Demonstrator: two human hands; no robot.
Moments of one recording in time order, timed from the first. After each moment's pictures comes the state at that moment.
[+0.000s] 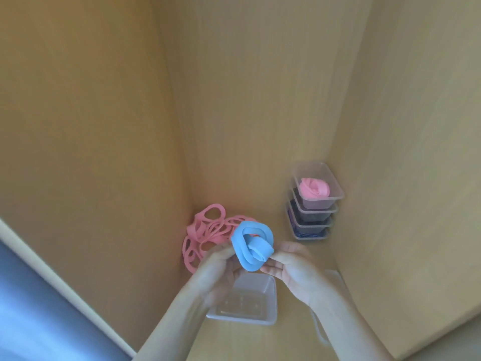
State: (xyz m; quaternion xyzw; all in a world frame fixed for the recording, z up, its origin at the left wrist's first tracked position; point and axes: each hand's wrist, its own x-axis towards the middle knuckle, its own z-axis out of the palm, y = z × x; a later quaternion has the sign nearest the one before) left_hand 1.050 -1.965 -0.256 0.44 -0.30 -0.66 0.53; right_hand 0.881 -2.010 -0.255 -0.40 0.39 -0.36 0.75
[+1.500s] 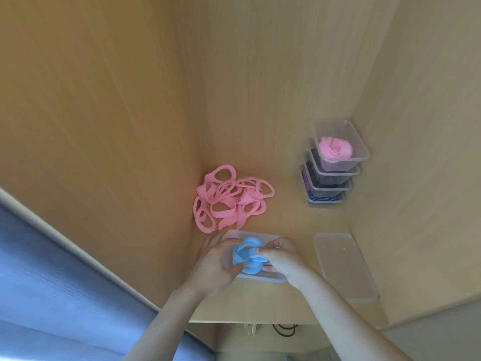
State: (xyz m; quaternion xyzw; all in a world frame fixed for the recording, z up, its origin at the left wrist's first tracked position) left_hand 1.093 -1.923 -0.362 0.68 -0.64 -0.23 0.27; right_hand 0.913 -2.002 -0.356 -0.44 0.60 -0.22 0.63
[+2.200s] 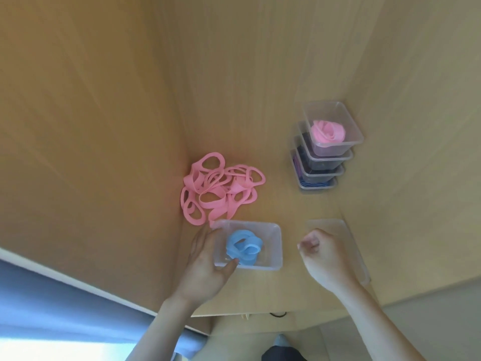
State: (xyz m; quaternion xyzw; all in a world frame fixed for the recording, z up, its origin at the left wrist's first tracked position) left_hand 1.086 -1.897 -0.379 0.68 -0.62 -0.21 0.33; right_hand 0.821 -1.972 -0.335 -0.64 0.66 -0.22 0.33
